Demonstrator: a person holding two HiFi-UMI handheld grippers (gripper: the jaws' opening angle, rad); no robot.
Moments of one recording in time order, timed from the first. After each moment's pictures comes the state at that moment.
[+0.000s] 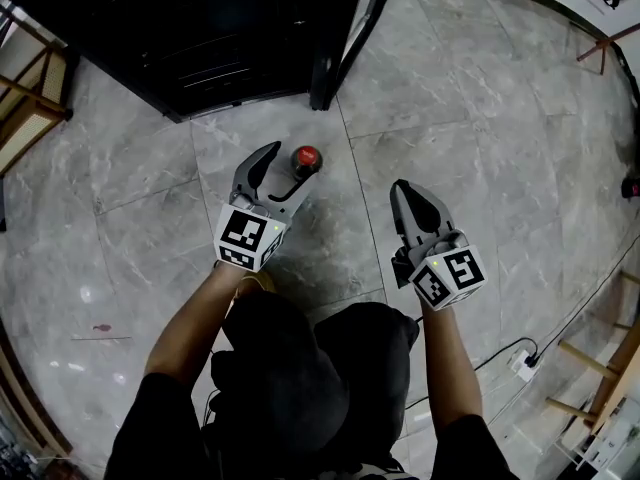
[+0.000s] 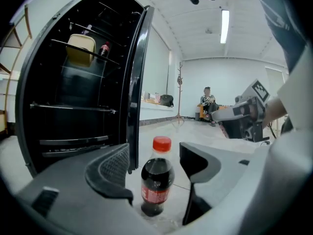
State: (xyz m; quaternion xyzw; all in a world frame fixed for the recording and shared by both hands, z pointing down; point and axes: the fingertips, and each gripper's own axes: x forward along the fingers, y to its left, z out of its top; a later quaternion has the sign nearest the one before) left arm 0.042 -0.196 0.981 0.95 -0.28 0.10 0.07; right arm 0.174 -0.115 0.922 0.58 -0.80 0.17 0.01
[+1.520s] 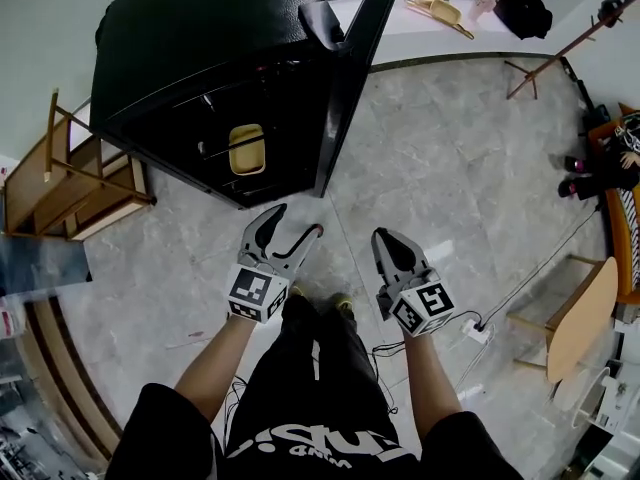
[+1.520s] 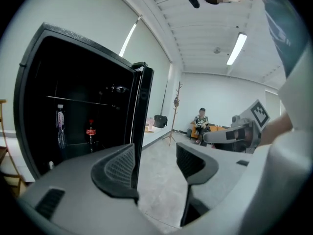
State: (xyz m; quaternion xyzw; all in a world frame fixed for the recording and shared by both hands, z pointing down) left arm 0.010 -0.213 0.355 0.96 -0.25 0.11 0.11; right arm 0.130 -0.139 0.348 0.61 -0.77 0.20 -0.01
